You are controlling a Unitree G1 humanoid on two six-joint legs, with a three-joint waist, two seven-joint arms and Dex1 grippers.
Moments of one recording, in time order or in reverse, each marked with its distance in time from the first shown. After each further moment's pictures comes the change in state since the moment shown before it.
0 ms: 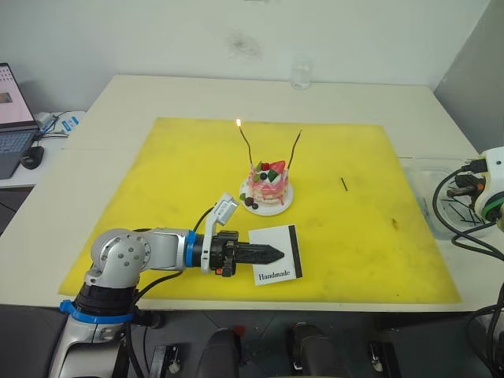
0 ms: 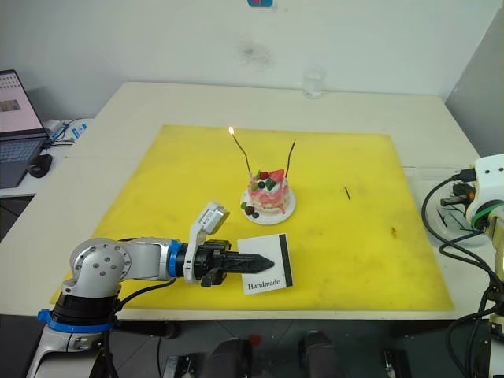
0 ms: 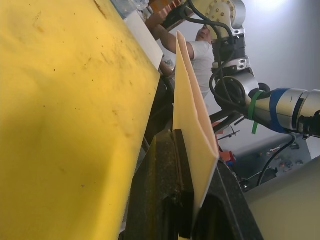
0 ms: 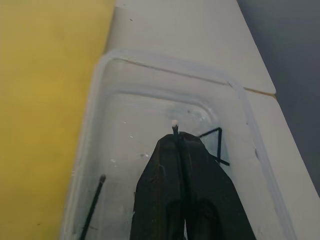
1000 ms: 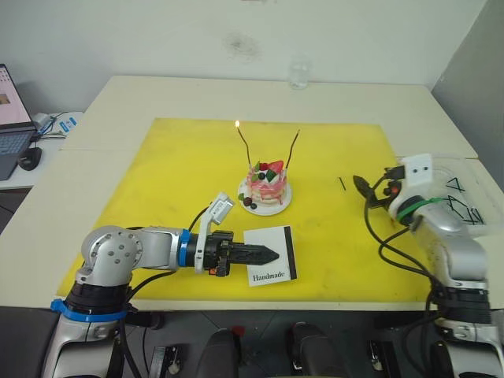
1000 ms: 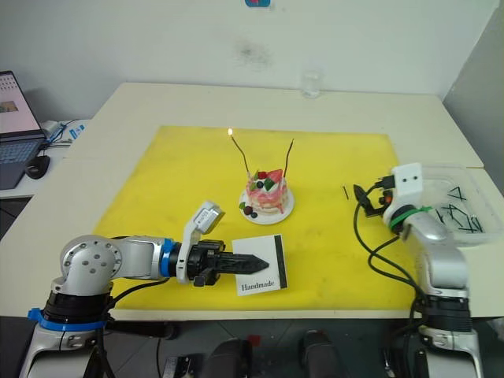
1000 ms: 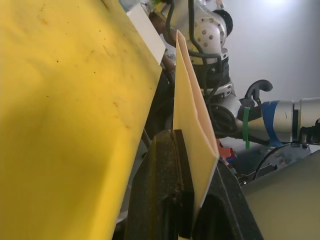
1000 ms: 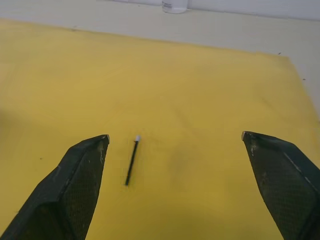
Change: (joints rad) left arm -0.013 0.045 0.041 -0.002 -0.048 0.074 0.033; right arm 0.018 0.432 0.201 -0.236 0.096 -0.137 -0.129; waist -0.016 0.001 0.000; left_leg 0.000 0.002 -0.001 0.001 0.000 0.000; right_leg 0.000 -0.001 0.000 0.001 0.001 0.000
